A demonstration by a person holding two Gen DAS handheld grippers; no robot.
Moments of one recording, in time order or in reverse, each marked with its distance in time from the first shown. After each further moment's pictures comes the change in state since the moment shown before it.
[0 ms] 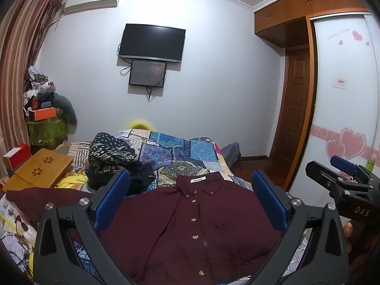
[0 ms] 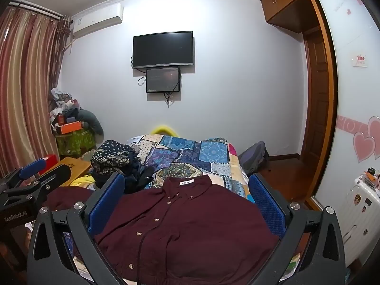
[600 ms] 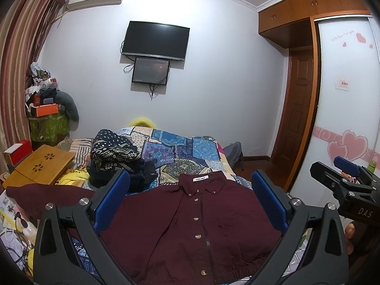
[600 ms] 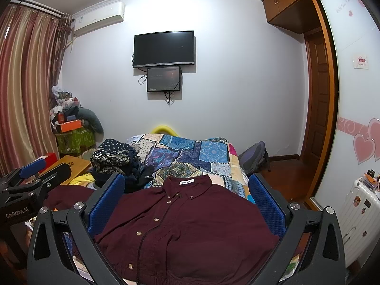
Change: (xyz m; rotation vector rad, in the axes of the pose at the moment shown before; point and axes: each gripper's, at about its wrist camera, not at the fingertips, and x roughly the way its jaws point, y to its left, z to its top) left arm 0.002 0.008 -0.003 -0.015 0.003 0.011; right arm 0.001 0.008 -0.004 -0.012 0.003 -0.001
